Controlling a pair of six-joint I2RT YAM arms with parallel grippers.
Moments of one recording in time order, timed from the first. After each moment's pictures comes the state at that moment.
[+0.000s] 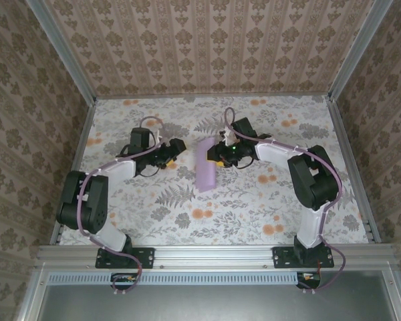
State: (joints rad) left arm -0.29 1.60 0.81 0.08 0.68 -0.78; right arm 0.42 1.90 1.21 -0.26 -0.71 0.68
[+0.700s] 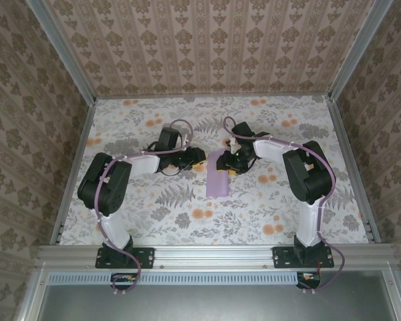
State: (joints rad) left arm -0.50 1.83 0.97 0.07 0.67 -0.83; right arm 0.40 1.98 1.27 -0.55 -0.48 0.50
